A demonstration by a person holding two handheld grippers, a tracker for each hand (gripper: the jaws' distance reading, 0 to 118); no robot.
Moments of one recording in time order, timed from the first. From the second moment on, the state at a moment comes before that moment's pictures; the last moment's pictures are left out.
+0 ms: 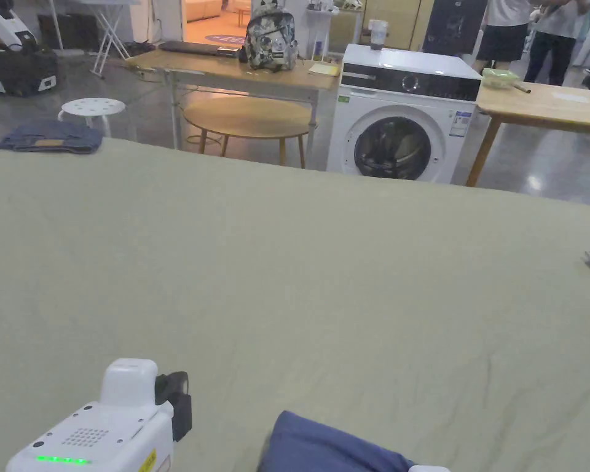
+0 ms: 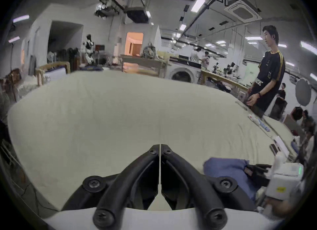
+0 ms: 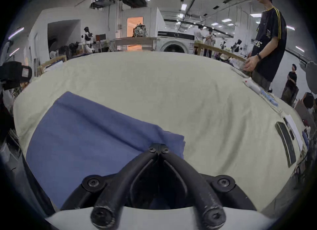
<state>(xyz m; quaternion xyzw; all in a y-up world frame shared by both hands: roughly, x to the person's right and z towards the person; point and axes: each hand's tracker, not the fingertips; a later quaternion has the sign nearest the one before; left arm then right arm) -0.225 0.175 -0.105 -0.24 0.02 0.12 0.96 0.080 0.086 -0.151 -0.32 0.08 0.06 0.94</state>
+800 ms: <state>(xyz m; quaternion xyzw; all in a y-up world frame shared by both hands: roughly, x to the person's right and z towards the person) -0.227 0.090 -0.197 -0.48 -0.34 0.43 0.68 0.093 0.080 -0.159 -0.33 0.09 0.02 0.94</state>
